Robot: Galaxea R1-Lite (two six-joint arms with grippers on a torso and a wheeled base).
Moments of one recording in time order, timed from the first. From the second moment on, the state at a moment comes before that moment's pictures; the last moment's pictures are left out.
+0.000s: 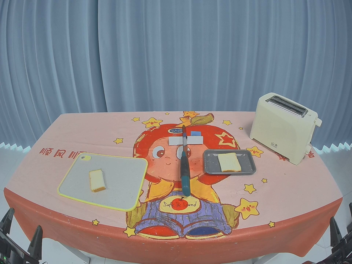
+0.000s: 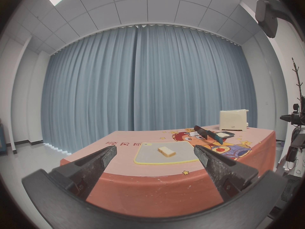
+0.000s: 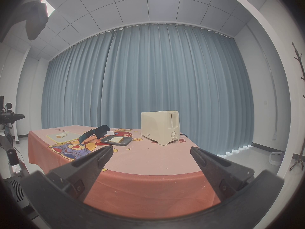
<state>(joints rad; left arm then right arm) 0.00 0.11 -0.03 -0.14 -0.06 0.02 0.00 0.02 -0.02 0.00 0.02 0.02</state>
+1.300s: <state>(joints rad) 0.00 0.75 -0.31 -0.13 -0.26 0.03 0.00 0.02 -0.02 0.00 0.02 0.02</state>
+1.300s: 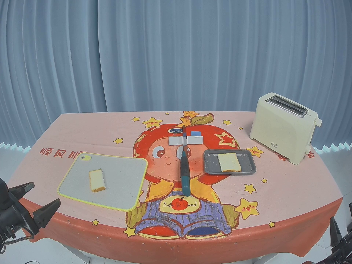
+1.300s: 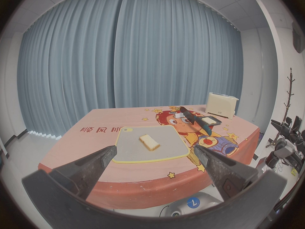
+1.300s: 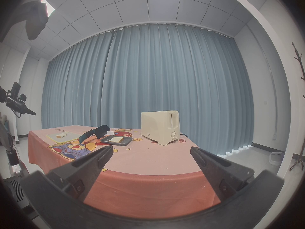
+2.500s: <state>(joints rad) -0.04 1.38 -0.57 -0.14 -0.07 0.03 0.00 0.02 -0.02 0.00 0.02 0.02</state>
